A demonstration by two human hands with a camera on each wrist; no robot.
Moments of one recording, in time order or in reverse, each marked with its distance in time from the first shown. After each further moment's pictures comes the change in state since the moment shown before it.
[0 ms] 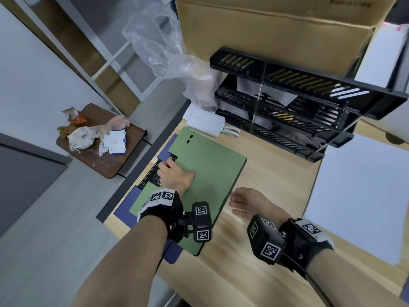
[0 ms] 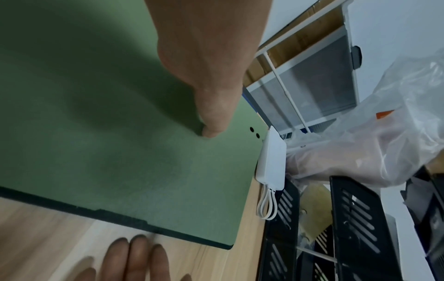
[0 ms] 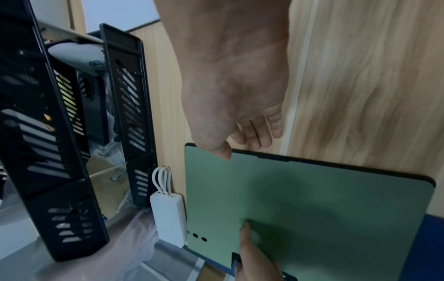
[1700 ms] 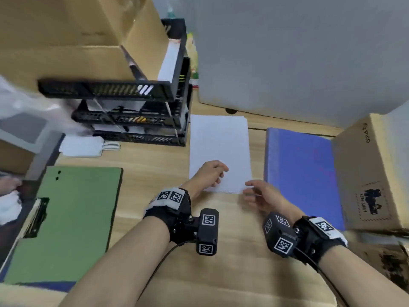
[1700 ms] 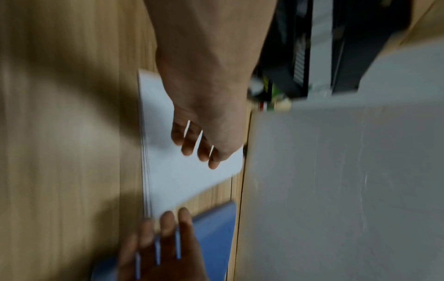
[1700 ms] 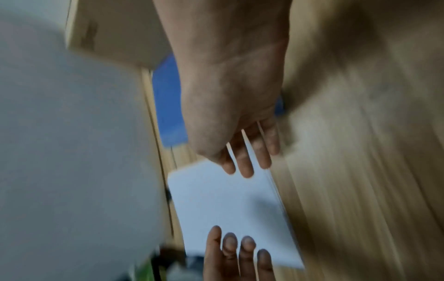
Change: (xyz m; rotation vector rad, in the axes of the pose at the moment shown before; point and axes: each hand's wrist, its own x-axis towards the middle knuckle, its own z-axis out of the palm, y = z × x) left_hand -0.272 0.208 0.109 -0.303 -0.999 0.638; right_hand -0.164 0.080 -0.275 0.380 0.370 -0.292
